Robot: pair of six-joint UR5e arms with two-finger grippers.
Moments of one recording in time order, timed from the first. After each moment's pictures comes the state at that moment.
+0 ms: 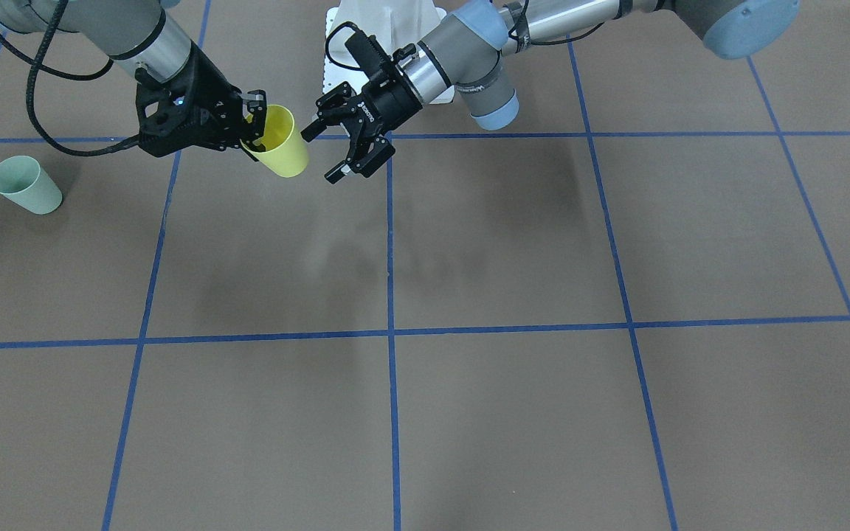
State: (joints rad) left arm -0.27 -2.26 -1.44 -2.90 -1.35 -0.18; right arm 0.74 -1.26 2.07 -1.40 2.21 1.08
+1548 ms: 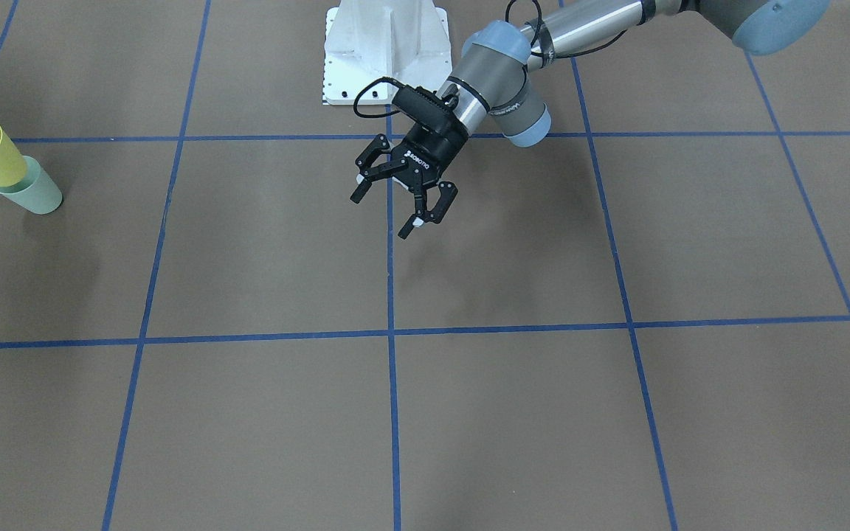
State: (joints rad) left arm -0.33 -2.18 -1.44 -2.85 -1.12 -0.47; right arm 1.12 -1.88 2.14 -1.40 2.23 0.86
